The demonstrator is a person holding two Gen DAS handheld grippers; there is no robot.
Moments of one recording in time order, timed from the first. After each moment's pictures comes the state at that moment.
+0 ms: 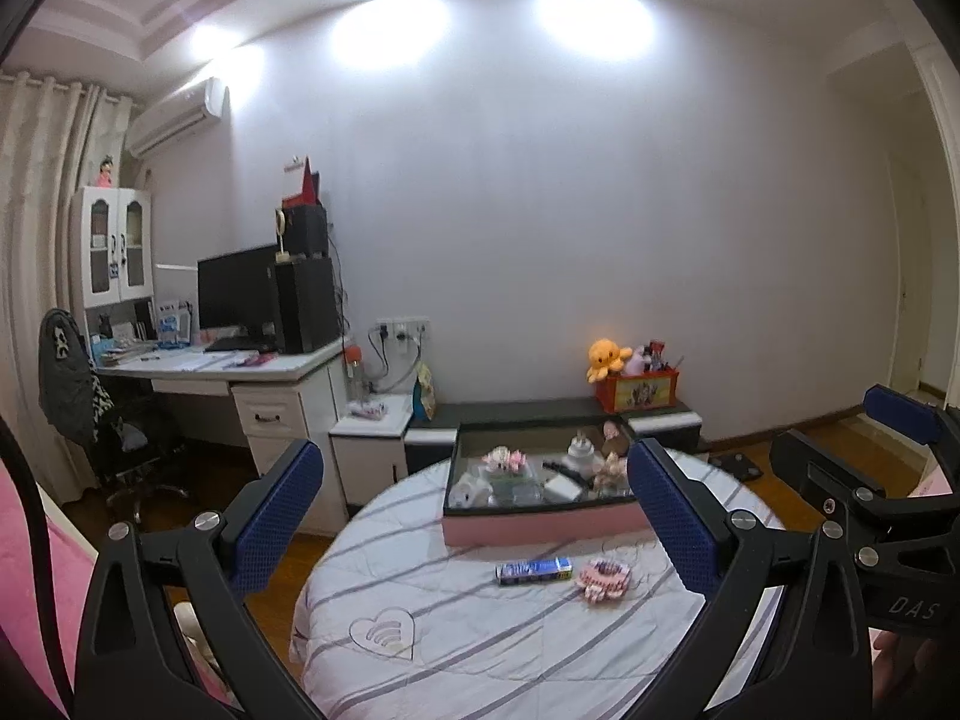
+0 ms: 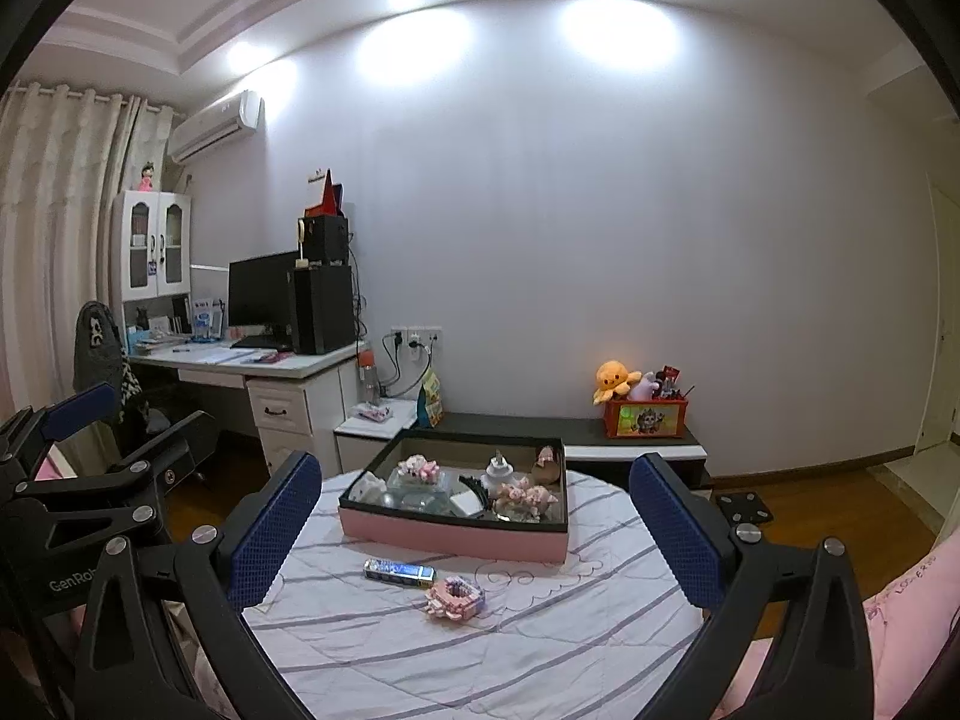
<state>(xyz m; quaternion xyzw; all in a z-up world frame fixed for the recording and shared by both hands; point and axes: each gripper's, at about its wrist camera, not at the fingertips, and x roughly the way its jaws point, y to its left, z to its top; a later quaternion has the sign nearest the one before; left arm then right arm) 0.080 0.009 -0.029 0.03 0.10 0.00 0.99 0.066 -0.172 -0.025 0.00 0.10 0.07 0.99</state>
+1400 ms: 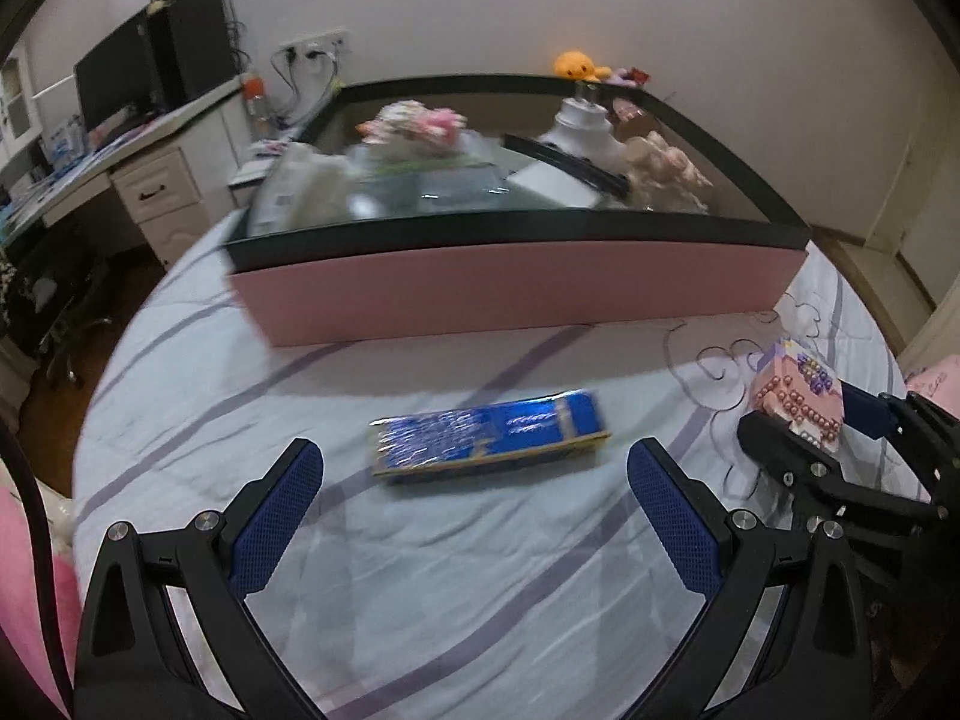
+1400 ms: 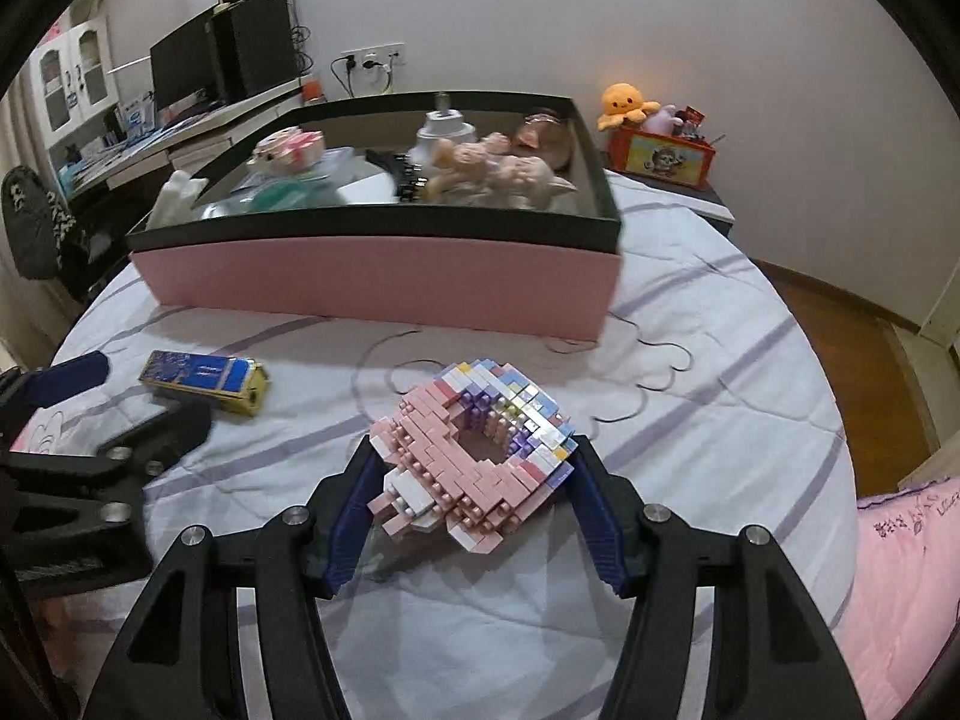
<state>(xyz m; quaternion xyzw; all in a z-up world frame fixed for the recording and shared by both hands) 0.310 -0.027 -0.216 0.03 0.44 -0.06 0.90 0.278 -0.193 -0.208 -0.01 0.42 0.06 0.91</state>
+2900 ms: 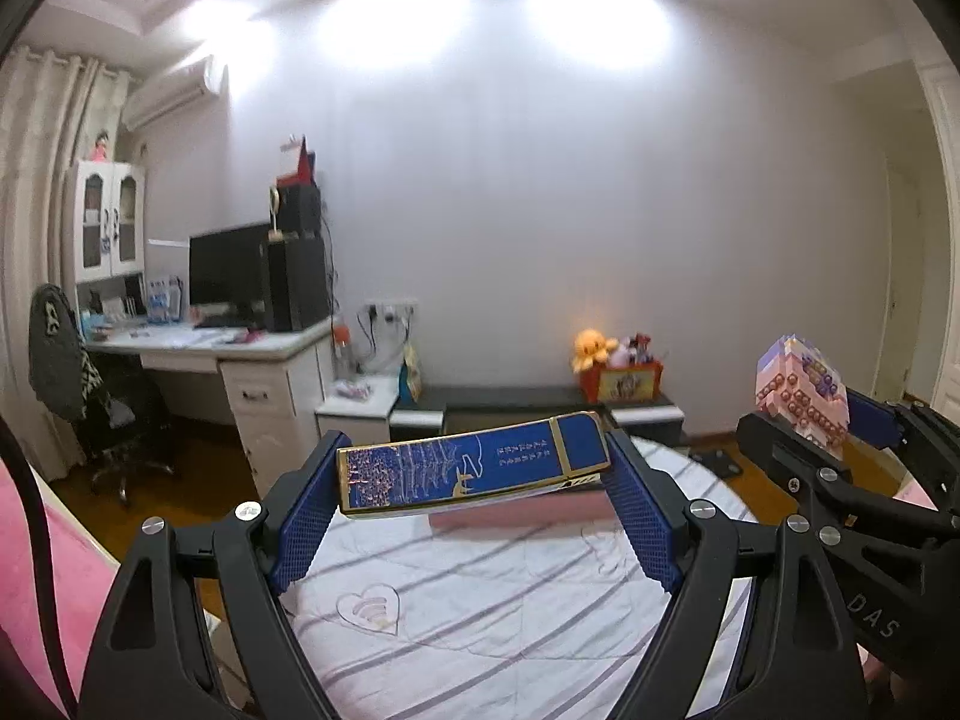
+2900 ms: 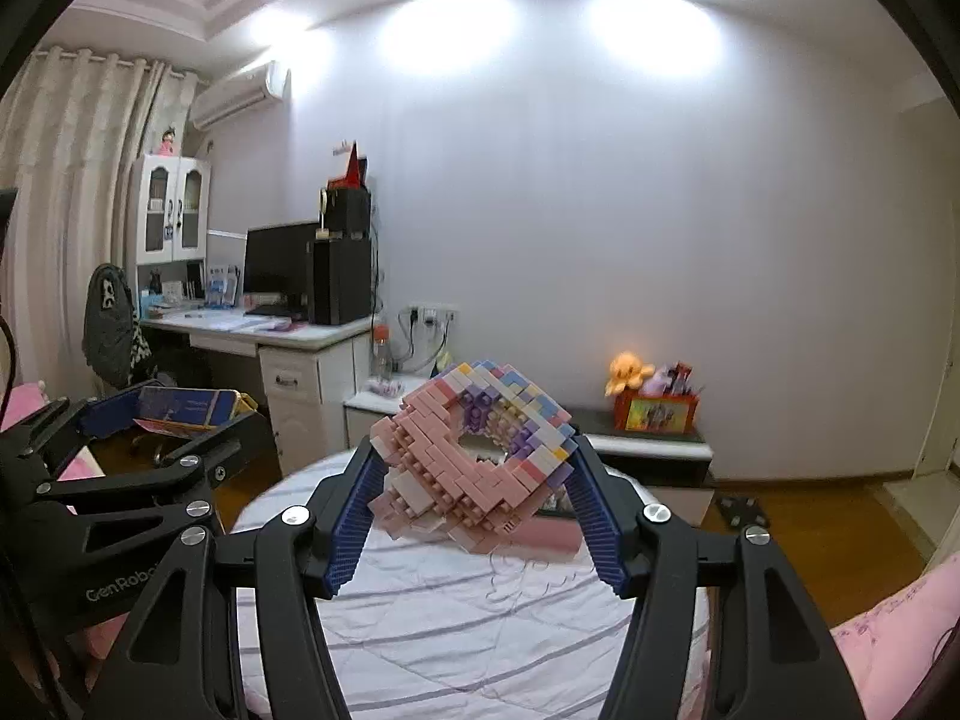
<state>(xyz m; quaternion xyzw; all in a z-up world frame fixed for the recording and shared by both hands) 0.055 0.023 -0.017 0.01 0.11 -0.02 0.99 0.067 -0.156 -0.021 -0.03 0.11 0.09 0.99</state>
